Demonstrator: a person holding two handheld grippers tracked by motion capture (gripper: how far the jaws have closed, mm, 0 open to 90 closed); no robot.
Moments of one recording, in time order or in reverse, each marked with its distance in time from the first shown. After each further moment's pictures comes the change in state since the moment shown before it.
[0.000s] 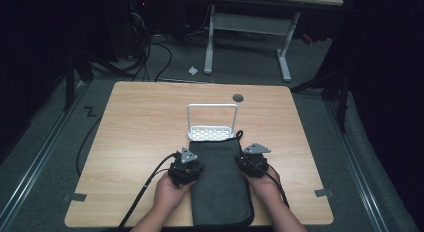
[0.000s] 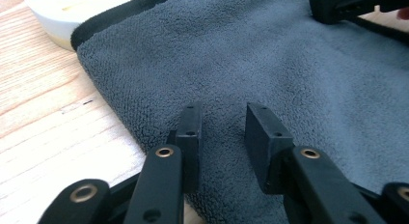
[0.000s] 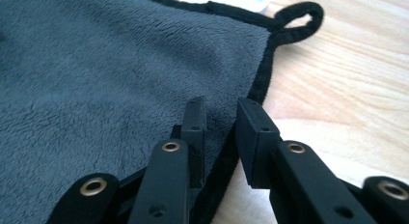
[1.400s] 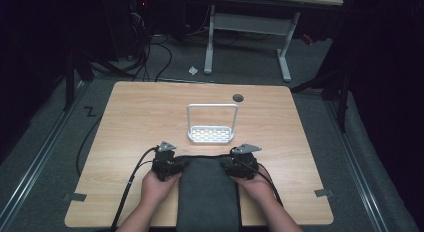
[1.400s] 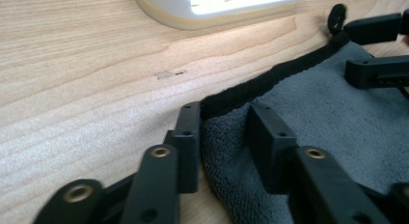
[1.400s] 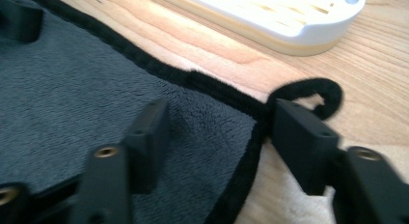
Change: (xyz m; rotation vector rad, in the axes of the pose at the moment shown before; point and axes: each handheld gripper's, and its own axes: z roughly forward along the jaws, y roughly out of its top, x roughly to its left) left arm 0.051 -0.010 -0.015 -0.010 -0.045 -0.226; right arm 0.021 0.009 0.012 0.020 0.150 0.011
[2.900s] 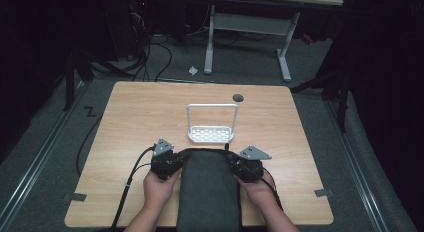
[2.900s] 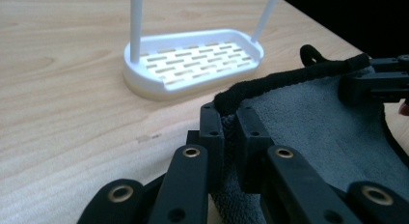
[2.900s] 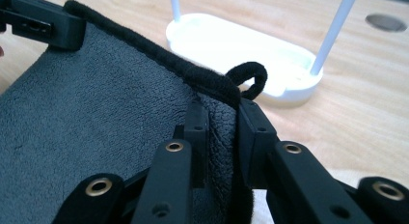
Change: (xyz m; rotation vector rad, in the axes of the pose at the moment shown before) left arm -0.020 0.014 -0.026 -0.211 -0.020 0.043; right arm 0.016 0.008 -0.042 -0.202 -0.037 -0.023
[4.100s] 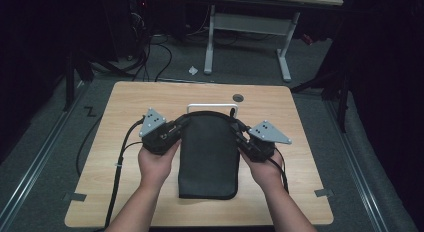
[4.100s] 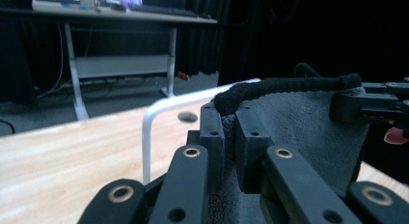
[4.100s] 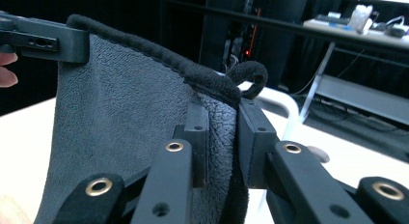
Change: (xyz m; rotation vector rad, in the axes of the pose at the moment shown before) left arm -0.031 0.104 -0.056 -0.314 0.006 0.141; right arm 0.000 0.095 -0.058 -0.312 -0.068 -0.065
